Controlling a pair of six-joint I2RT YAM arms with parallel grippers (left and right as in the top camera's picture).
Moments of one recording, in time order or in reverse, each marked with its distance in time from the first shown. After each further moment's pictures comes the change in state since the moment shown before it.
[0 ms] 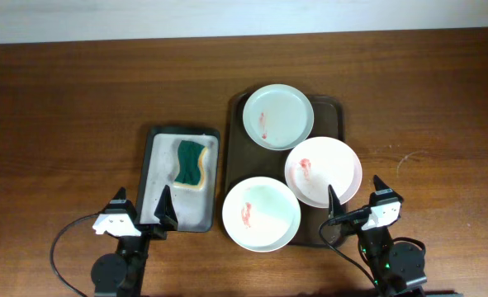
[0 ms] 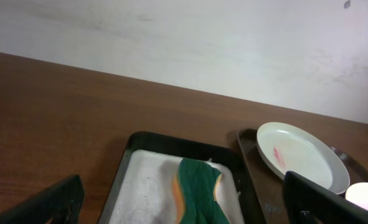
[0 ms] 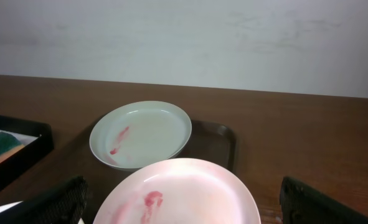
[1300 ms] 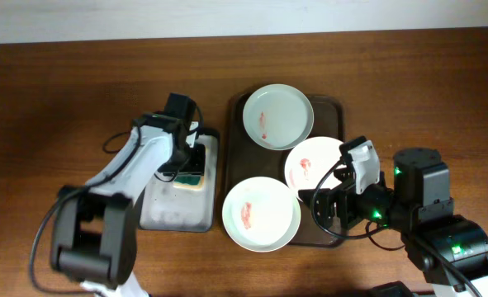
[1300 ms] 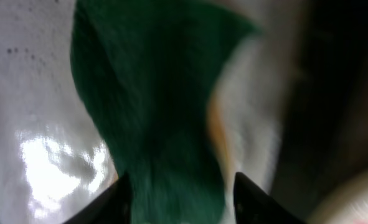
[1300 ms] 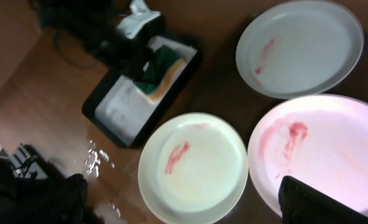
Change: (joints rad) left arm -0.198 1.851 1.240 -0.800 0.024 0.047; right arm 0.000 0.834 0.964 -0.818 -0.548 0.019
